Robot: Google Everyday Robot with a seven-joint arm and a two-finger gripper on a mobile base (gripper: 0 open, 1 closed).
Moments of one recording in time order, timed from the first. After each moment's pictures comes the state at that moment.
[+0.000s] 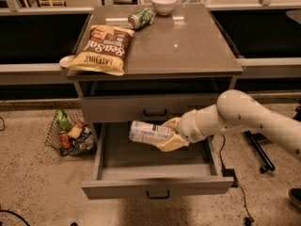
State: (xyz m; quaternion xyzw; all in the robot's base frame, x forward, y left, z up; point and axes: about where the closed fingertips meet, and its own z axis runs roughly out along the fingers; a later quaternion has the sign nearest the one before) arm 0.540 -0.049 0.659 -0.57 0.70 0.29 0.33
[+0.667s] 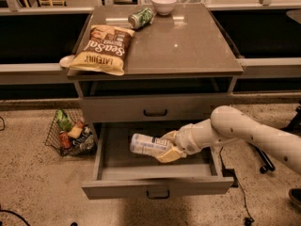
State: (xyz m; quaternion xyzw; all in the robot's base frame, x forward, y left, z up) arm 0.531 -0.049 0.593 -0.55 0.72 0.29 0.31
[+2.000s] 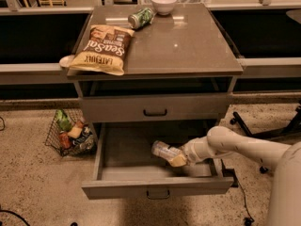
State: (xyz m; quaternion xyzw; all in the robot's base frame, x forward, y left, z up) arm 0.594 -0.122 0.426 -0.41 0.85 0.22 0.25
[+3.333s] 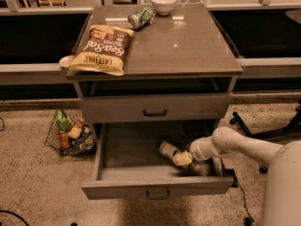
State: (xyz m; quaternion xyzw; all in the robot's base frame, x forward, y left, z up) arm 0.621 -0.153 0.402 -0.38 0.86 0.21 0.26
